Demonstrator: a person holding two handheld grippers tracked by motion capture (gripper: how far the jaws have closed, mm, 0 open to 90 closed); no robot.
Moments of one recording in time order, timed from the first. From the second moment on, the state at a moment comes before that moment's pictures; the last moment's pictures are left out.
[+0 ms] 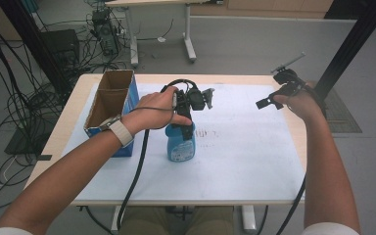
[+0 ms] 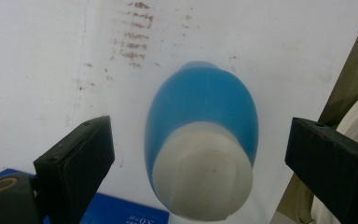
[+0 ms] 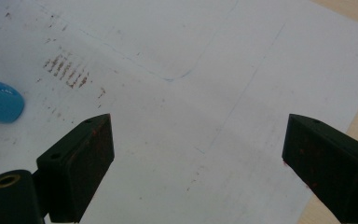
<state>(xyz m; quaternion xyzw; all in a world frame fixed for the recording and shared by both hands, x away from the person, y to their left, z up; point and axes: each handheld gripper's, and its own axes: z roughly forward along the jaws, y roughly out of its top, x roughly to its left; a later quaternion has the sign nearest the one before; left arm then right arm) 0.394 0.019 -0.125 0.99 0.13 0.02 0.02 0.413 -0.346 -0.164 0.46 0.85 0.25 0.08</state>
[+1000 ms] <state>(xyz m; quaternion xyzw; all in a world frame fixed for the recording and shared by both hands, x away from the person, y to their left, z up) 0.394 0.017 -0.126 0.99 0.13 0.02 0.02 0.415 -0.346 -0.165 0.46 0.85 0.25 0.08</state>
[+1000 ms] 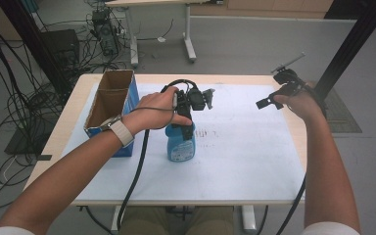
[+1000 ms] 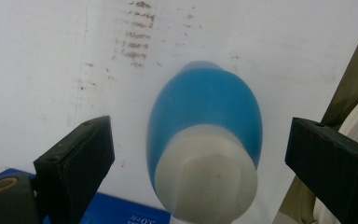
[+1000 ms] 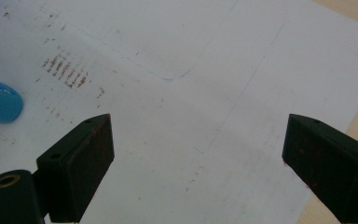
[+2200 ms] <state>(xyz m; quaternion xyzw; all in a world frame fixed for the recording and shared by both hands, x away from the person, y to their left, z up) 0.395 0.018 -0.128 0.99 0.13 0.02 0.02 0.415 -0.346 -0.165 0.46 0.85 0.25 0.08</state>
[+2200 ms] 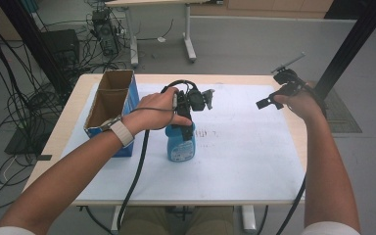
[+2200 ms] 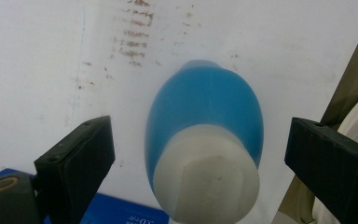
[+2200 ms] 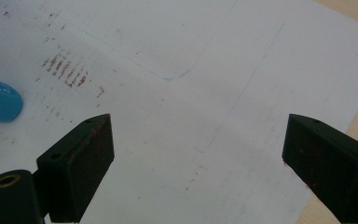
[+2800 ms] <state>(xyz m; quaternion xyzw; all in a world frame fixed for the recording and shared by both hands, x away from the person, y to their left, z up) 0.395 0.017 -0.129 0.99 0.13 0.02 0.02 0.415 -0.347 -0.165 0.46 0.85 0.25 0.08</state>
